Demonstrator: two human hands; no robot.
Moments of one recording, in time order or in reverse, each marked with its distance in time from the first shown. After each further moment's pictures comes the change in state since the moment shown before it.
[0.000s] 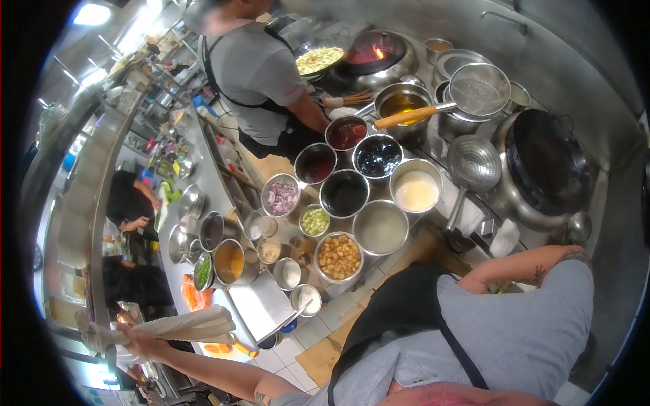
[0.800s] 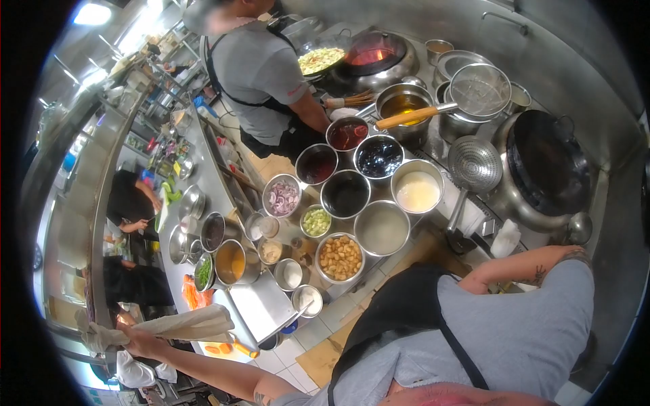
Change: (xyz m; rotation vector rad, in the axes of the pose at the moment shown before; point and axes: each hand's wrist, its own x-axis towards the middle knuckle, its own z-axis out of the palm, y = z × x) left_hand 0.037 -0.037 -0.006 0.122 -0.003 0.109; right_hand 0.003 0.010 0.004 0.070 0.028 0.033
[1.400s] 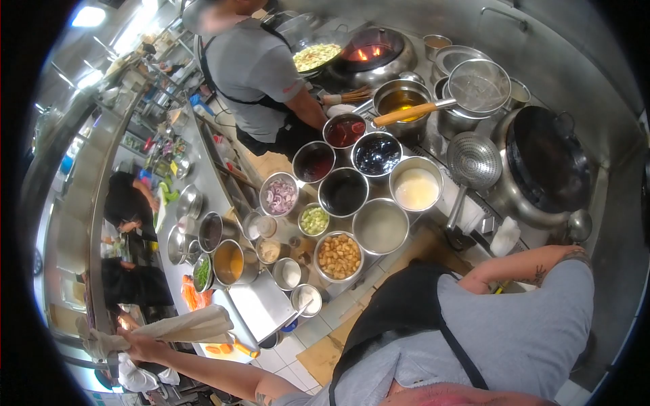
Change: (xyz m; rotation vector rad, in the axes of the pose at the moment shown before) left_hand -0.019 0.026 0.007 -0.122 0.062 0.006; right_hand 0.002 0.006 0.001 -0.107 -0.043 -0.059
